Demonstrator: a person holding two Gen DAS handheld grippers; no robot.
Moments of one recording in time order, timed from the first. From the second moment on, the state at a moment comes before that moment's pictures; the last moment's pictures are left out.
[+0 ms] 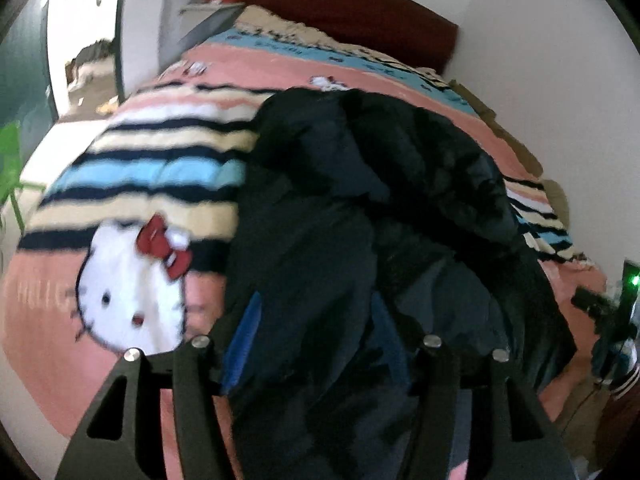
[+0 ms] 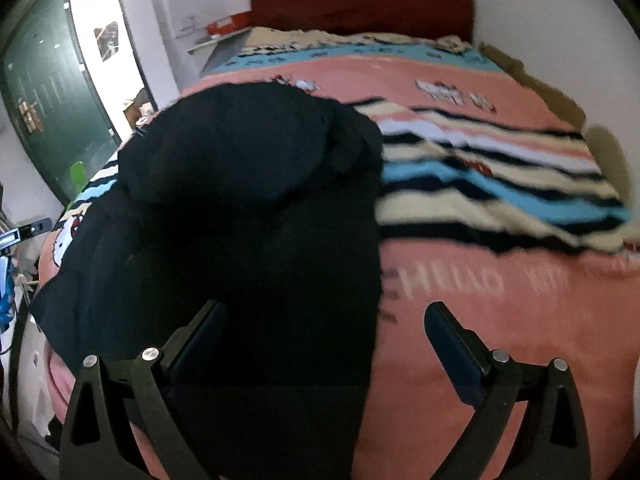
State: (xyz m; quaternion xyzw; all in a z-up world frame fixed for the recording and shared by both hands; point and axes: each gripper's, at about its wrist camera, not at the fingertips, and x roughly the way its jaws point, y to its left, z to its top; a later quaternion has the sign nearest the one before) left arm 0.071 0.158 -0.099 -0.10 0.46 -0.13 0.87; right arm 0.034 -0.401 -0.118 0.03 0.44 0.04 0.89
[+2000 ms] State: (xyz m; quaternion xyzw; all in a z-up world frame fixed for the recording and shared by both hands) left arm 0.033 0.130 -0.105 -0.36 0.41 -0.32 0.78; right arm 0.024 -0.385 -0.154 0.25 0.45 0.24 0.83
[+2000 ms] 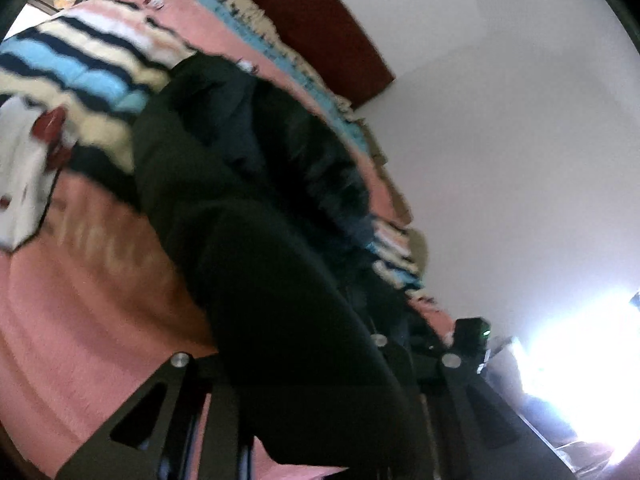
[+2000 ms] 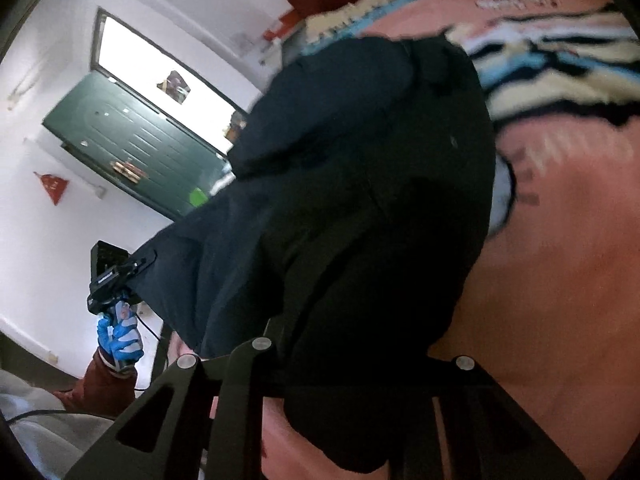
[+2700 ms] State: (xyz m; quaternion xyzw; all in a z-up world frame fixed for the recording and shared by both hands) left arm 0.238 0.140 -0.018 -0.47 0.34 -0.29 0.76; right arm 0.199 -0.467 -0.059 0.46 0.30 0.23 0.80
